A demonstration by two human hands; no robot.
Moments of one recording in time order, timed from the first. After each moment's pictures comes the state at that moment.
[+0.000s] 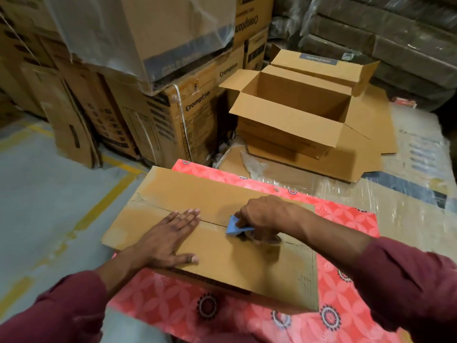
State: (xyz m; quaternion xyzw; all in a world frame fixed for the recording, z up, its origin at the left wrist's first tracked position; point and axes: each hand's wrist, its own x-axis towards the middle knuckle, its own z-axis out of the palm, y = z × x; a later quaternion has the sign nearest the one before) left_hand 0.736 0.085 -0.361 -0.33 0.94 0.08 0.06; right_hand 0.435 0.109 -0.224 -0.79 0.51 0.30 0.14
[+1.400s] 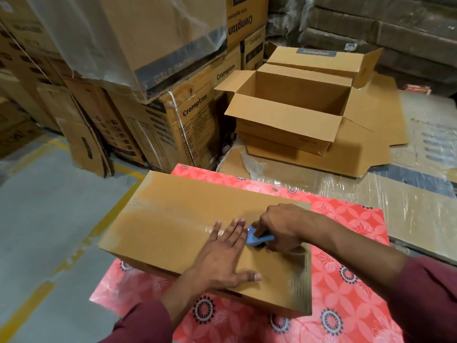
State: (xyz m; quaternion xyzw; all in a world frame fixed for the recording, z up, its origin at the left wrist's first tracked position) left_hand 0.566 0.157 -0.345 -0.36 0.92 0.11 0.11; right_hand 0.351 0.147 -0.233 -0.83 0.49 0.23 0.15
